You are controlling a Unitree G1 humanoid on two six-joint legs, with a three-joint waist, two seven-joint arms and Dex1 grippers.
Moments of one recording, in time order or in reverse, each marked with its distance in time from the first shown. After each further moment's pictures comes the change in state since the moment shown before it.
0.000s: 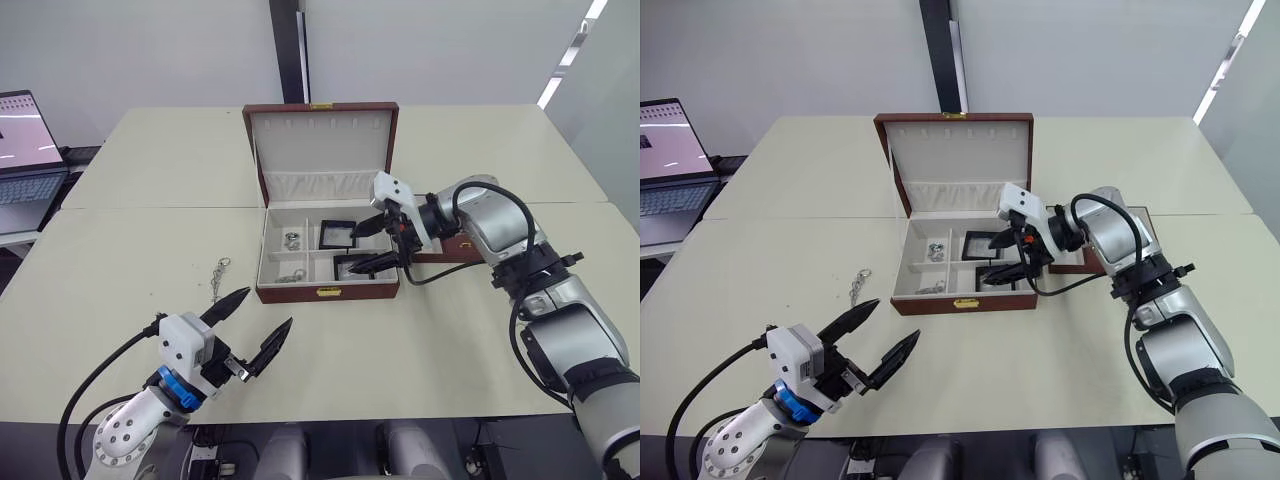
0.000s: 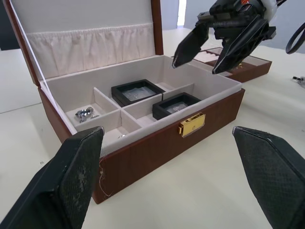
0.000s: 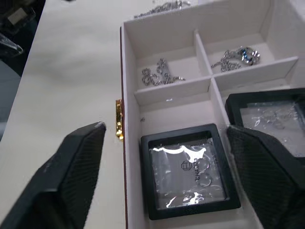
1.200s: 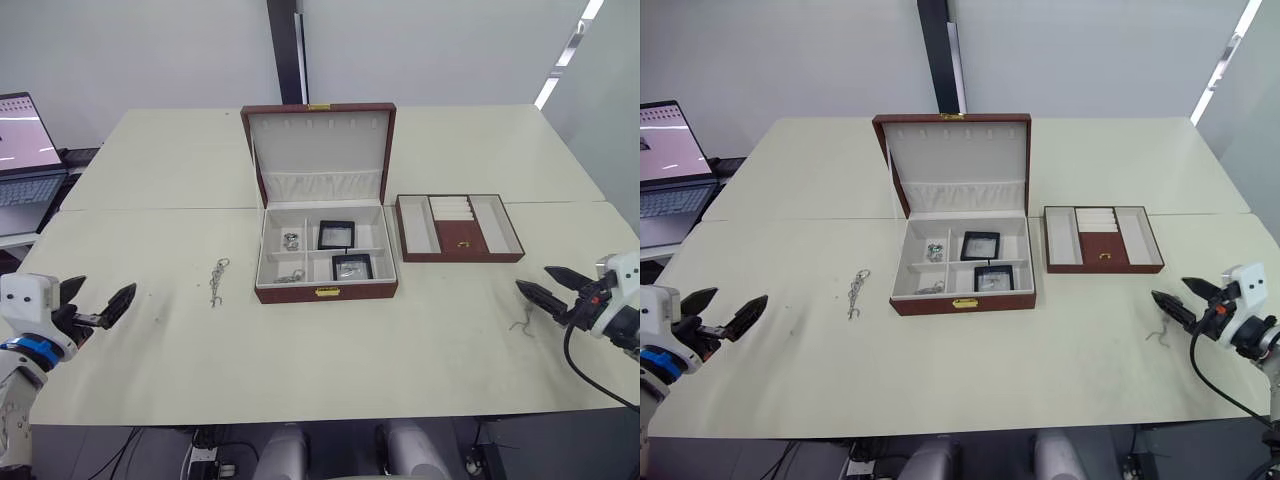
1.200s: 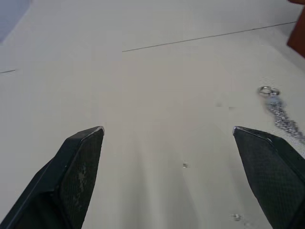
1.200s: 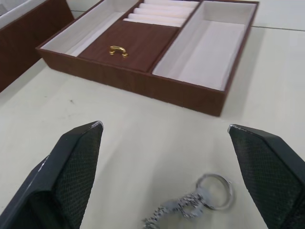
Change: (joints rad) left arm -0.320 0.317 0.460 0.763 -0.035 0.101 -0.023; right arm 0.925 -0.248 -0.845 -0.103 0.225 -0.326 -0.402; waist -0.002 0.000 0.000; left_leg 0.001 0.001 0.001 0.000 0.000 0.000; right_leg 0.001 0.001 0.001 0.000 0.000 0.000
